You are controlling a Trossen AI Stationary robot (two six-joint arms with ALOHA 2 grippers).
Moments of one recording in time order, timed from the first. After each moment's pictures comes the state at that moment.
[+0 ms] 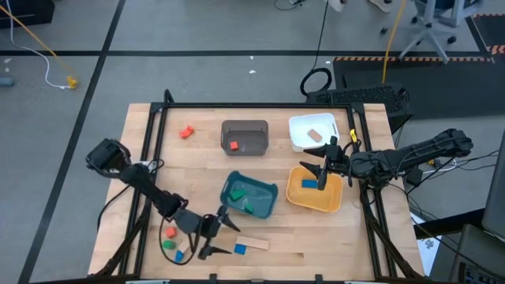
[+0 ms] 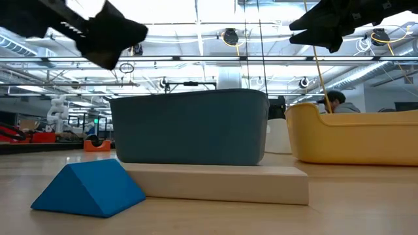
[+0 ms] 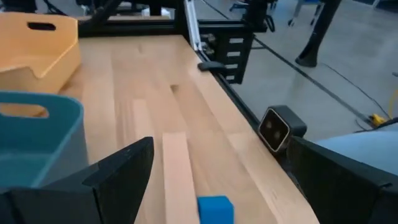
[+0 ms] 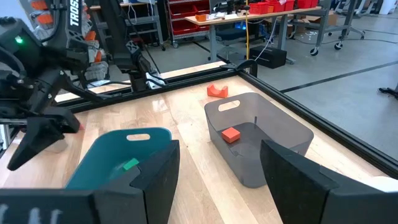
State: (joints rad) left arm -0.64 1.68 0.63 0.75 -0.21 -0.19; right arm 0.26 0.74 0.46 0.04 0.57 0.24
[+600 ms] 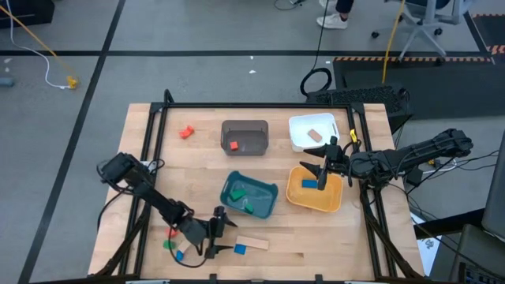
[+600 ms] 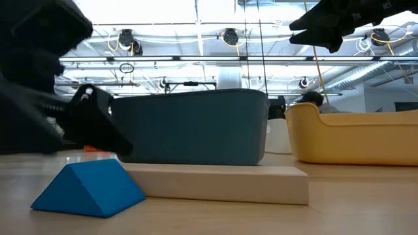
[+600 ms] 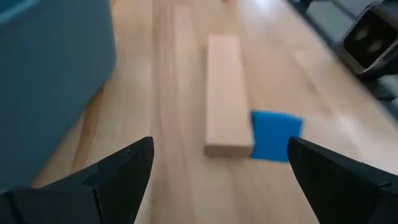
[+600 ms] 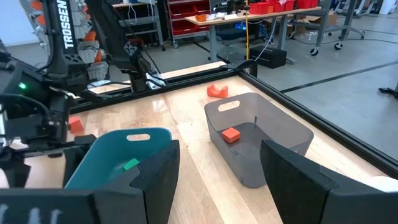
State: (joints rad) left arm -0.68 1.89 0.63 0.71 -0.40 -0.32; right arm 0.25 0.74 0.46 0.04 0.57 0.24
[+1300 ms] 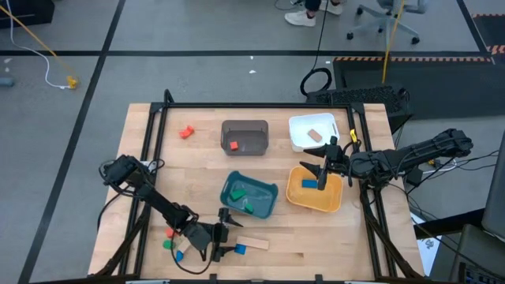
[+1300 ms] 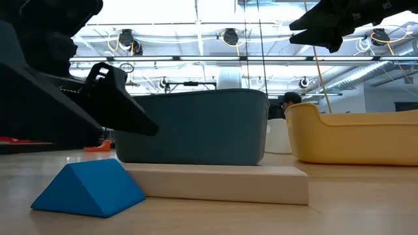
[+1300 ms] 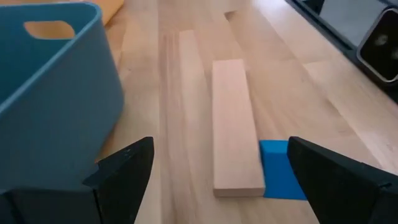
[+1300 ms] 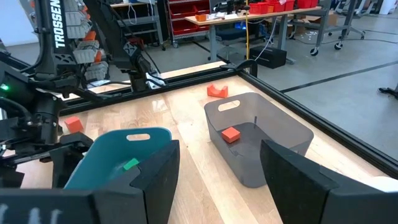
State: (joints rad) left arm -0.68 1.91 0.73 0.64 -0.48 -0.18; right arm 0.25 0.74 0.46 0.04 0.57 0.24
